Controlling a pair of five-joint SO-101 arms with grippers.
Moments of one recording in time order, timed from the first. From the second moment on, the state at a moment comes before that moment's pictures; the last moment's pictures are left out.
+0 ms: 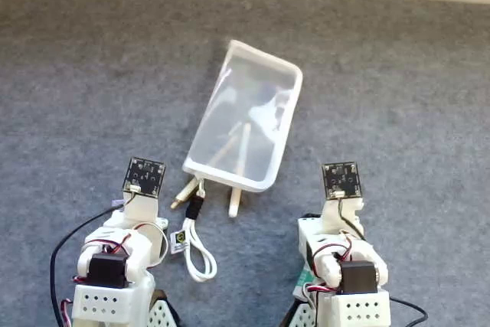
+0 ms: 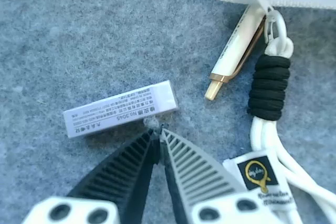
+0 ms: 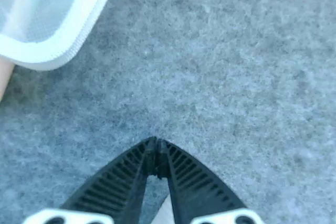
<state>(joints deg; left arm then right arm) -1.7 -103.2 96.0 75.9 -0.9 -5.0 -105.1 95.6 71.1 4.3</state>
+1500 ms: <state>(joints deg) -11.8 -104.0 92.0 74.4 -8.6 -5.0 -105.1 95.6 71.1 4.3</state>
